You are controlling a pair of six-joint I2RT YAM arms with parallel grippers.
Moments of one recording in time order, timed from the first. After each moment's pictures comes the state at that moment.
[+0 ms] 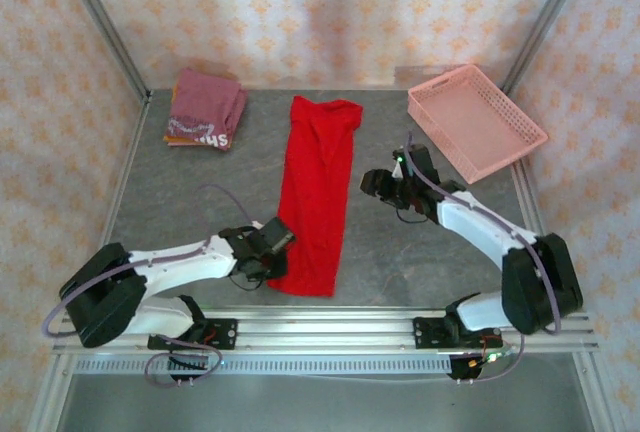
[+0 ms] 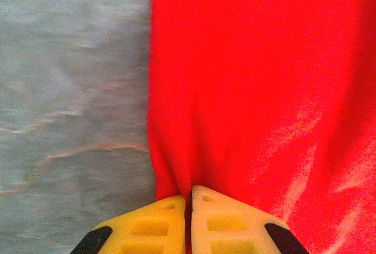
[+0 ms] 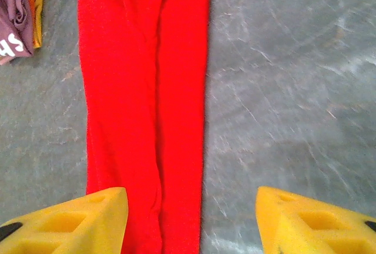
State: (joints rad) left arm -0.85 1.34 0.61 -0.56 -0.03 -0.99; right arm 0.40 1.33 0.81 -0.29 -0.25 0.72
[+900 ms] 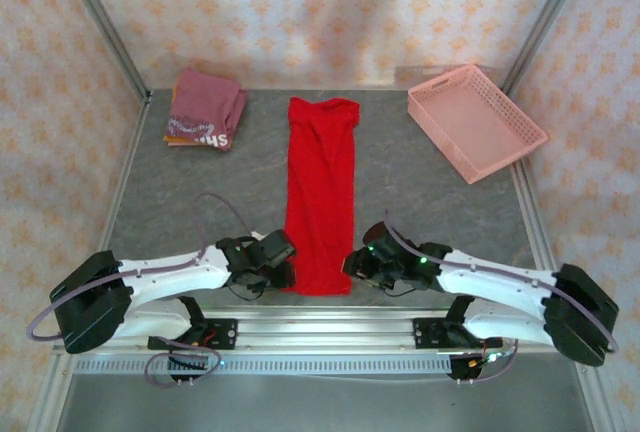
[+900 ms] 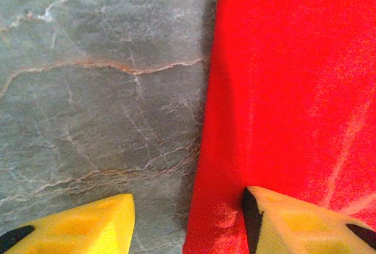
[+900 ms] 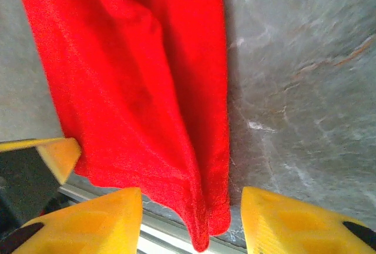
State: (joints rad) left arm -0.92 1.23 0.54 -0.58 0.00 -1.12; right arm 0.97 1.12 0.48 -0.33 -0.18 1.27
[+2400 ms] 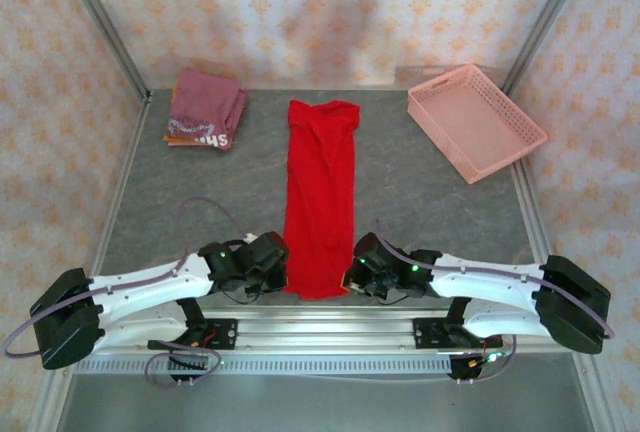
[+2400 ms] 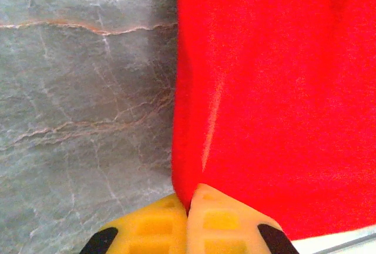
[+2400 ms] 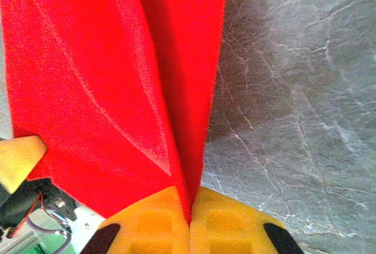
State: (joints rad) left arm -0.94 1.07 0.54 -0.63 0.03 -1.17; right arm 1.06 1.13 0.47 -0.30 -0.18 1.35
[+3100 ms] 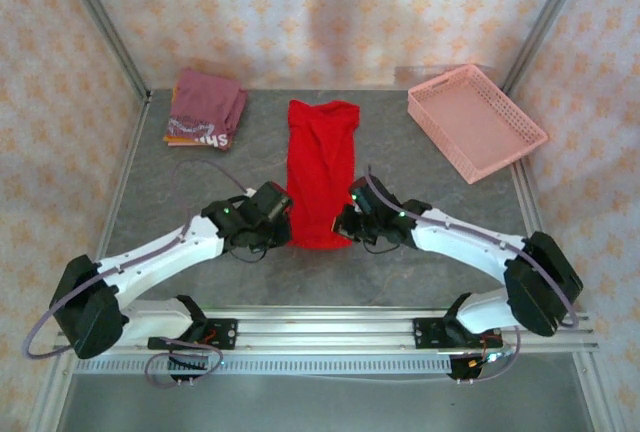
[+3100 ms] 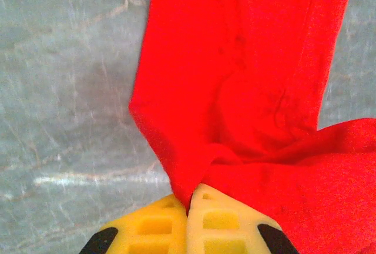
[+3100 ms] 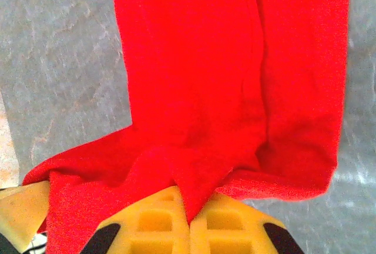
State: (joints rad) left arm -0.72 1.25 0.88 -0.75 -0.05 -0.98; right arm 0.77 1.38 0.85 -0.38 -0.21 1.02
